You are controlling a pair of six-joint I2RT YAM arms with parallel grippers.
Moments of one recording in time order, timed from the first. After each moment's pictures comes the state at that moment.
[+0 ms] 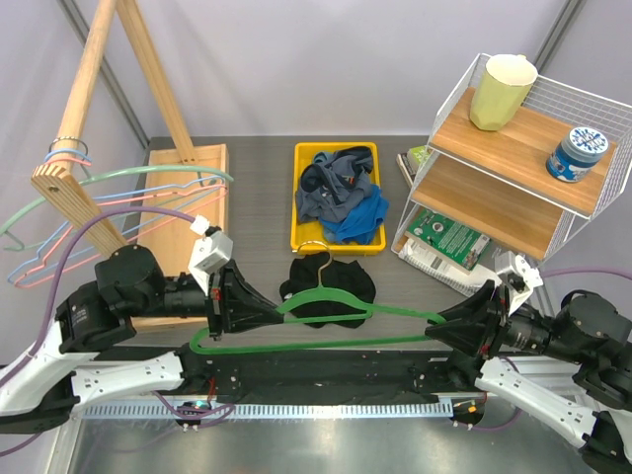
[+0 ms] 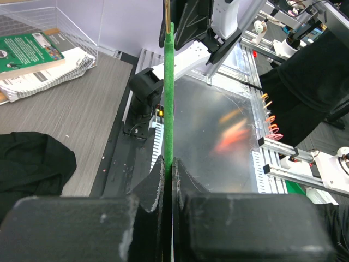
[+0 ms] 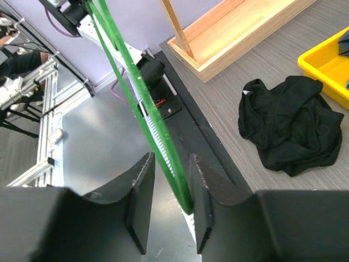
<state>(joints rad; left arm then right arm) -1.13 0.71 1.26 -0.65 0.40 -0.35 0.88 0.30 1.10 -0.90 -0.33 0.39</state>
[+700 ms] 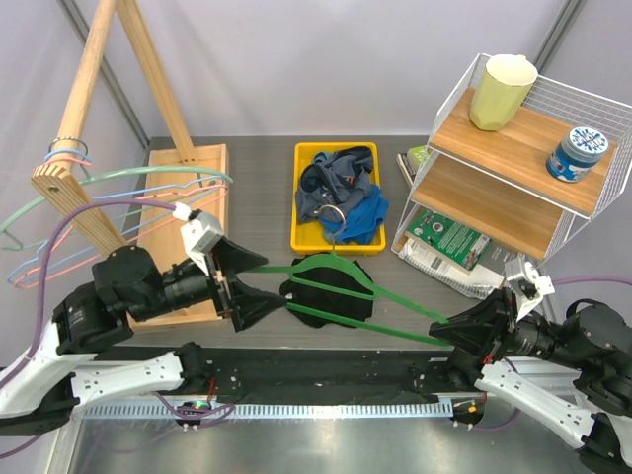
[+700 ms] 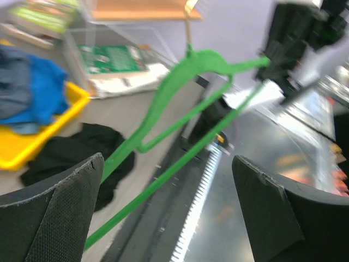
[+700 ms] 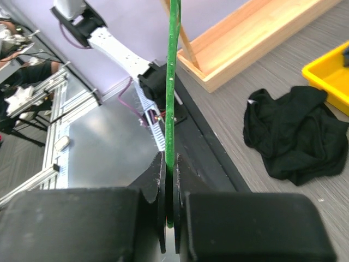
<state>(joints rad) -1.12 0.69 1.26 -0.67 0.11 -0.34 0.89 0.22 1.04 -0.83 -0.34 0.42</state>
